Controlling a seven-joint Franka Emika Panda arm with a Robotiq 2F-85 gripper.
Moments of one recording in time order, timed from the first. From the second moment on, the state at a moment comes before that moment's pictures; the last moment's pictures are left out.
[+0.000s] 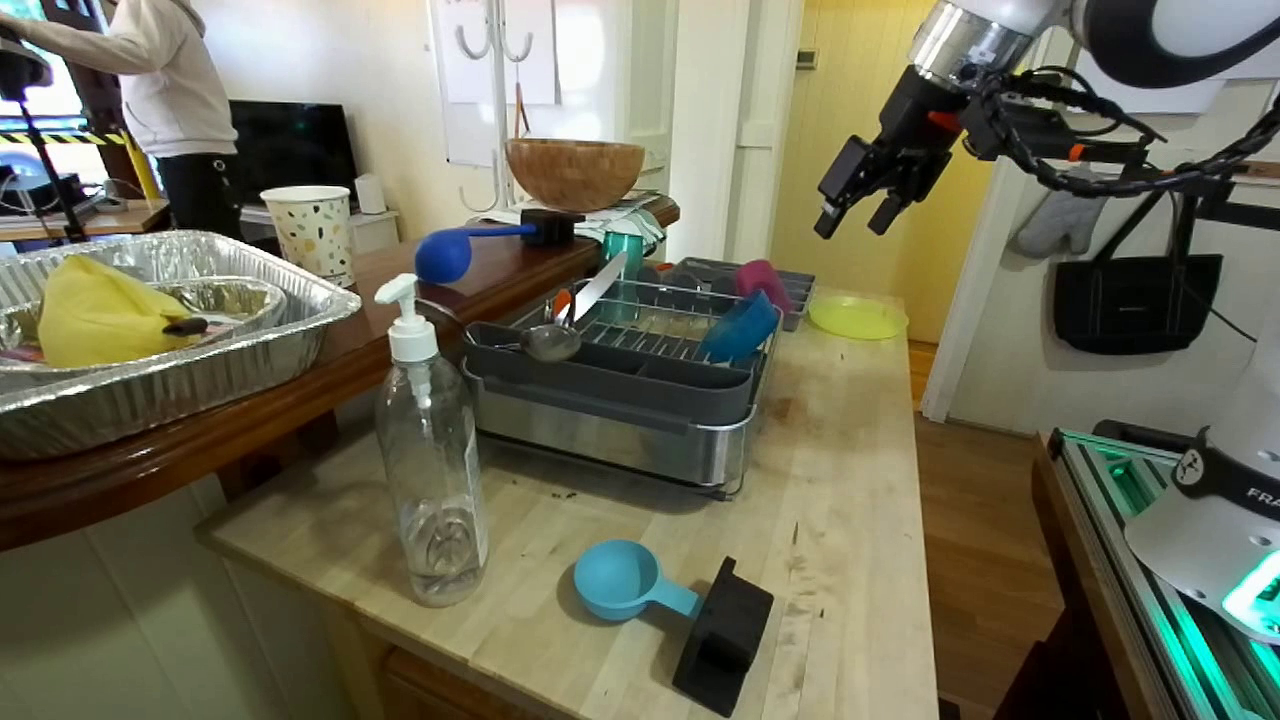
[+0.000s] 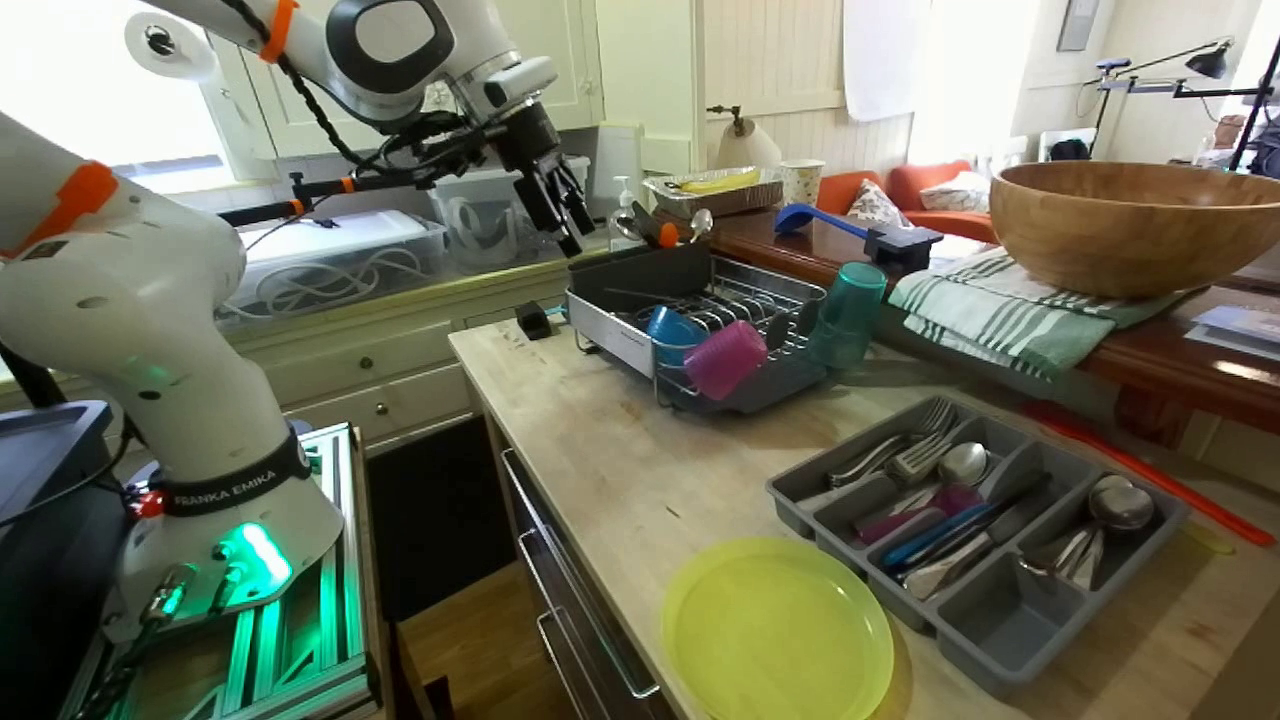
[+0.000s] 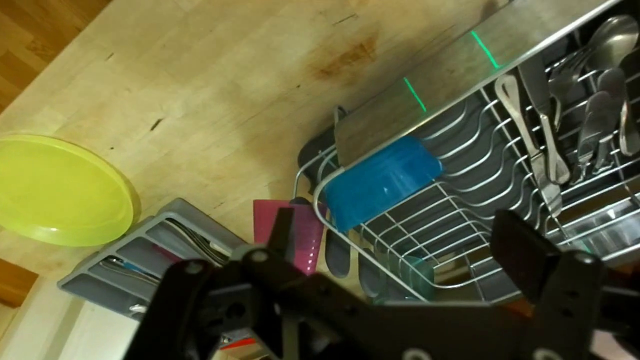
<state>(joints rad) -0.20 -0.68 0.23 -2.75 -0.09 2.46 0.66</state>
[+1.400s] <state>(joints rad) -0.19 -0.40 0.14 -2.75 -0.02 2.65 0.65</state>
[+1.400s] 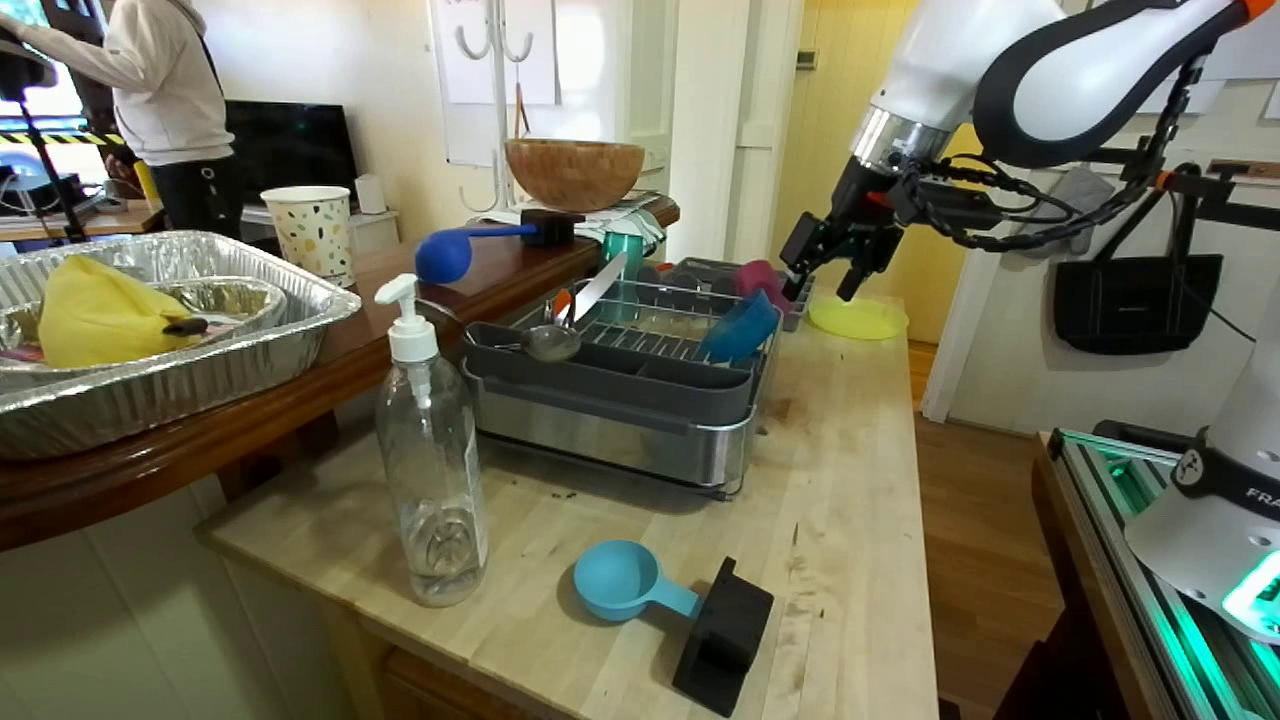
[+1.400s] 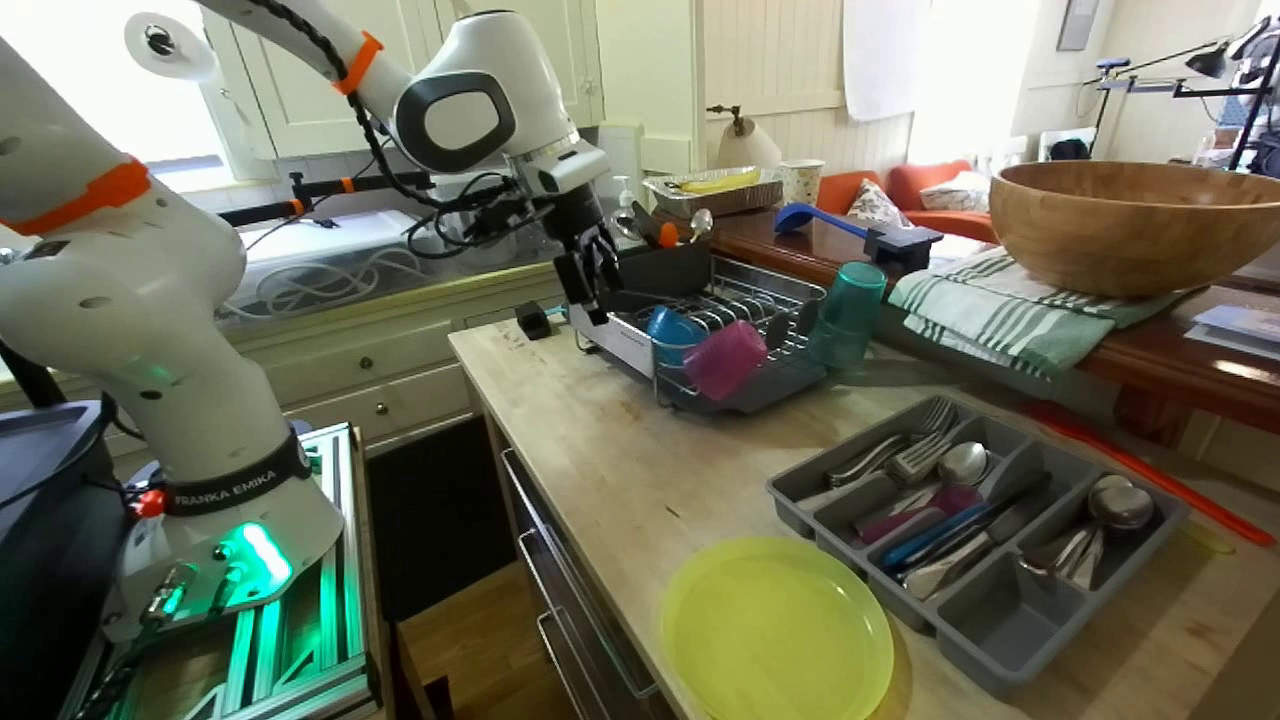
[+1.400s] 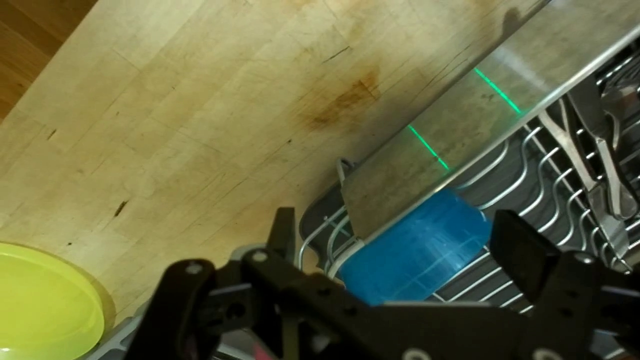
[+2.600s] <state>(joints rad) -0.11 -0.11 0.15 -2.59 -0.02 2.71 0.84</state>
